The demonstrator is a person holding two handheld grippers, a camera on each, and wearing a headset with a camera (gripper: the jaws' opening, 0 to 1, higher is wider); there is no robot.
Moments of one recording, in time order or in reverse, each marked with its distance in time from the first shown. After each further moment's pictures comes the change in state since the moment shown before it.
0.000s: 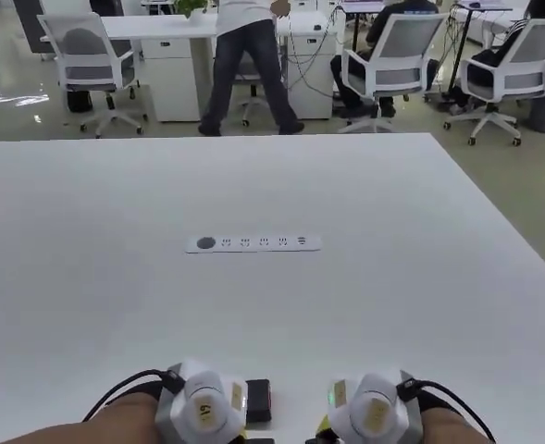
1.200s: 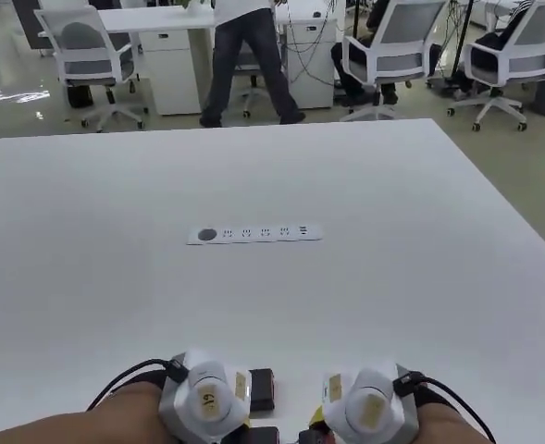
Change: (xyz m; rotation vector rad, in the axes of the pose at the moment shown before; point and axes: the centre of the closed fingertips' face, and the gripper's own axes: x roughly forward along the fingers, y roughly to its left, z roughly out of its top) left arm 0.000 0.002 0.000 0.014 0.014 -0.005; right arm 0.009 0.004 0.013 0.002 -0.045 -0.009
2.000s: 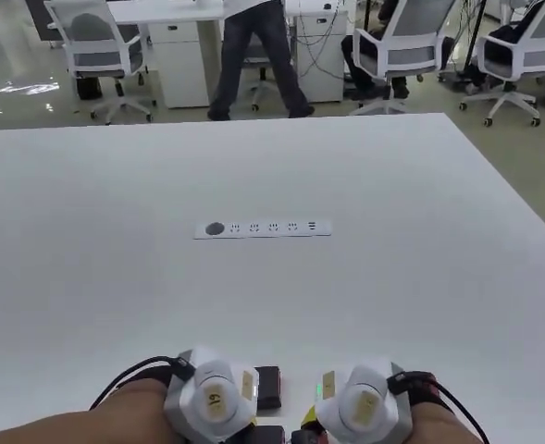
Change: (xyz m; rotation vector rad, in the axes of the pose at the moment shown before) left arm 0.000 -0.002 0.001 0.008 0.004 -0.002; right arm 0.010 0.001 0.015 -0.009 -0.030 0.037
